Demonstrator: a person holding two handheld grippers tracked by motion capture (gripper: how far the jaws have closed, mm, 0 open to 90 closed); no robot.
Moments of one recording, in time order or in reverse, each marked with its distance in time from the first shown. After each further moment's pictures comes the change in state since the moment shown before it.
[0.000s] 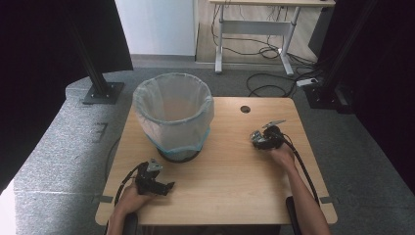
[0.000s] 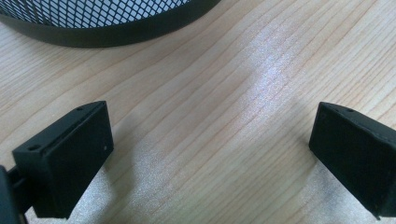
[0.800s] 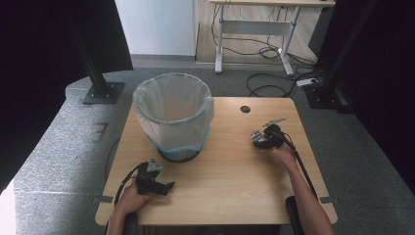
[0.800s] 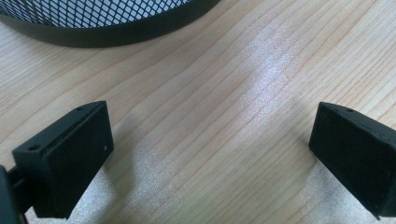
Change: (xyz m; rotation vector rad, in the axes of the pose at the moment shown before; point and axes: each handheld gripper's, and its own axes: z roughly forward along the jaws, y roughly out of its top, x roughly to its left) left arm 0.000 0.000 0.000 0.000 0.000 0.000; right arm 0.005 0.007 -0.014 0.029 0.009 0.001
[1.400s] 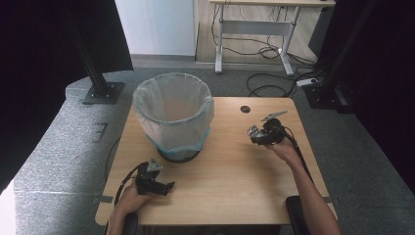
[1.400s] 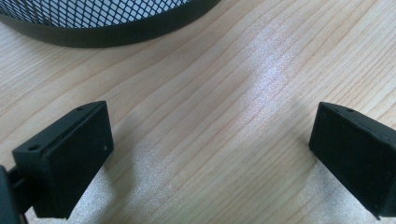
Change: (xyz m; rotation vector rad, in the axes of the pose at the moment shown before) left arm 0.000 0.000 0.000 0.000 0.000 0.000; right arm 0.019 0.030 -0.040 -0.031 0.067 -0.059
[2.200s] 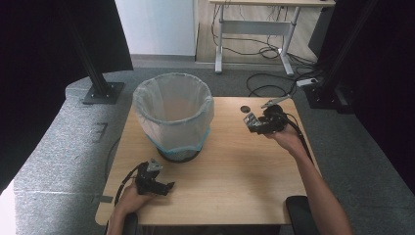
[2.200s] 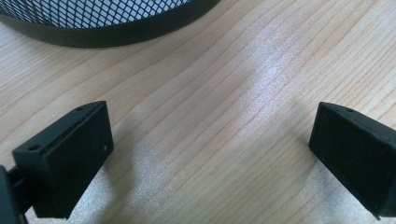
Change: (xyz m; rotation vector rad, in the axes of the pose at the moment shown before) left arm 0.000 0.000 0.000 0.001 -0.001 0.001; right arm 0.021 0.052 -0.054 -0.059 0.047 -0.061
